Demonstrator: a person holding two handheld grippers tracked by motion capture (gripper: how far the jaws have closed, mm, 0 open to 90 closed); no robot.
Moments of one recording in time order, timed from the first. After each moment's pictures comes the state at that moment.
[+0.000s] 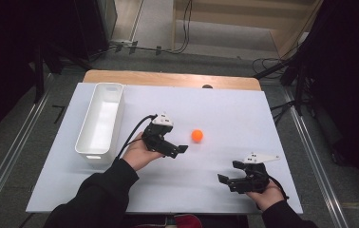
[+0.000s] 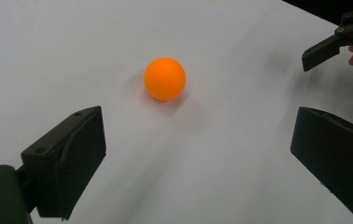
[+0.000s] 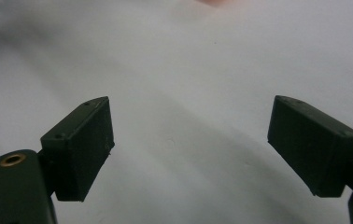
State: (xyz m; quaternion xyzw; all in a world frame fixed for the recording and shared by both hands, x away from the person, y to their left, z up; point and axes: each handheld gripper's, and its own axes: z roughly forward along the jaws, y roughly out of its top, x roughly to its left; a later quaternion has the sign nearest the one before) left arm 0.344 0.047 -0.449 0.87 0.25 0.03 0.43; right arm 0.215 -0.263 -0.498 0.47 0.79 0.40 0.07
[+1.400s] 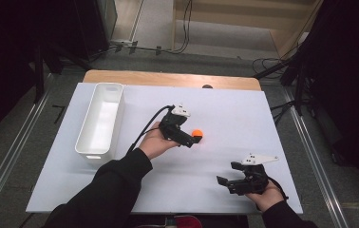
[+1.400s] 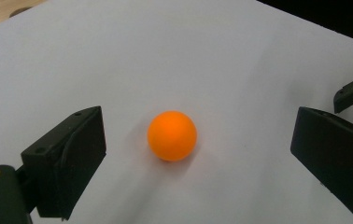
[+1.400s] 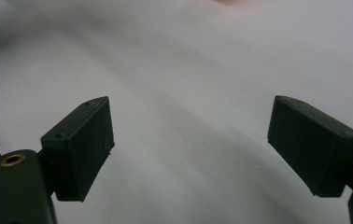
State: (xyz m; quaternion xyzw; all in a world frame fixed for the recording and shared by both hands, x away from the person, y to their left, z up) left arm 0.378 0.001 -0.451 0.87 0.23 0.04 0.43; right arm 0.213 -0.260 -0.498 0.45 0.79 0.40 0.07
